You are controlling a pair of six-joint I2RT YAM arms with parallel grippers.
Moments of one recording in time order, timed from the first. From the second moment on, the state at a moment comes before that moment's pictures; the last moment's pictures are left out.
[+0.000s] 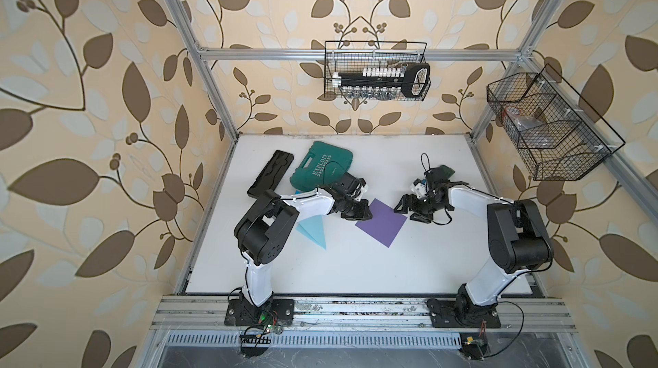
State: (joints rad) left arm -0.66 1.91 1.18 -0.25 0.49 -0.55; right arm 0.12 1.72 0.97 -0.54 -0.48 0.39
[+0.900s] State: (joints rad) left arm -0.66 2.04 1.24 -0.21 0.52 -0.52; right arm 0.21 1.74 0.85 -0.28 -0.82 0.54
